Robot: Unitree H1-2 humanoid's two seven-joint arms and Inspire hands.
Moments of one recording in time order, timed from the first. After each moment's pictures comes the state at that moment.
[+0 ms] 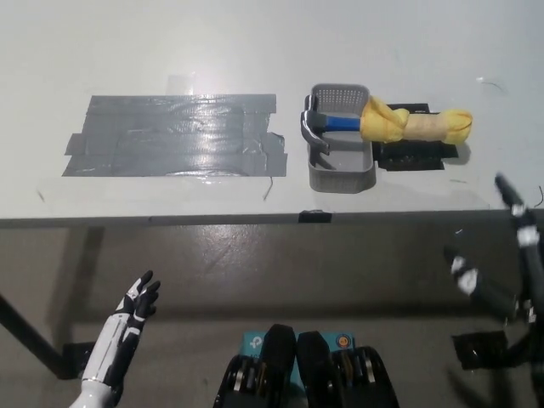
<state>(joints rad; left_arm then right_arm) 0.06 0.18 -0.03 -0.07 0.07 0.03 -0.07 -0.15 -0.18 -0.05 -0.12 -0.32 -0.25 -0.04</state>
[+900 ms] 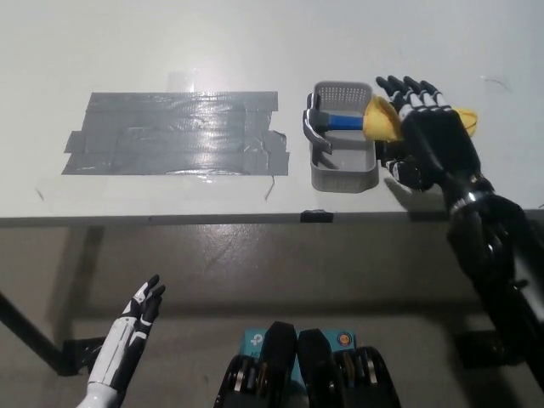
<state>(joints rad) 0.06 0.18 -0.05 -0.07 0.15 0.03 -0.07 -0.71 -0.29 0.33 0.43 -0.89 0.01 -0.09</state>
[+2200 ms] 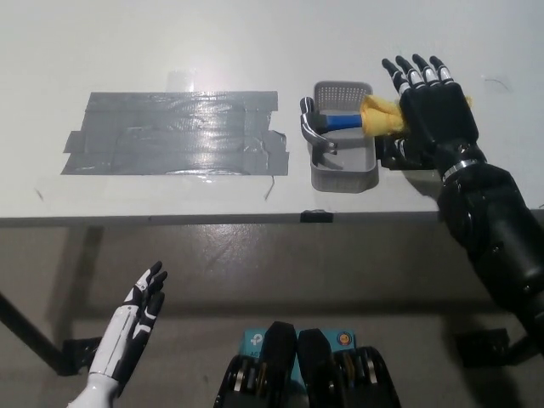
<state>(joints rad) 0.04 0.18 -0.05 -0.08 0.19 -0.02 -0.07 -0.83 -0.30 0.41 0.63 -0.98 0.10 -0.13</state>
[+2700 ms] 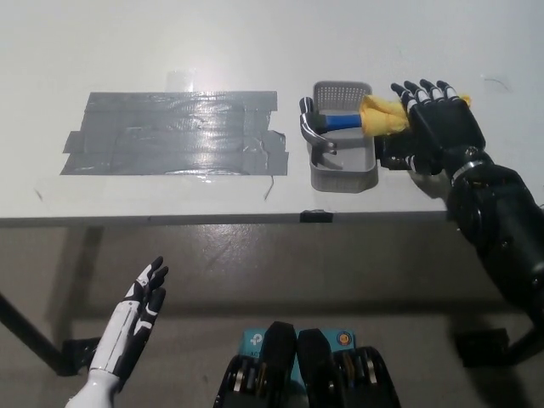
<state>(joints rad) 0.03 0.18 -0.05 -0.08 0.19 -0.02 -0.07 -0.86 -0.32 0.44 0.70 -0.94 0.09 -0.02</state>
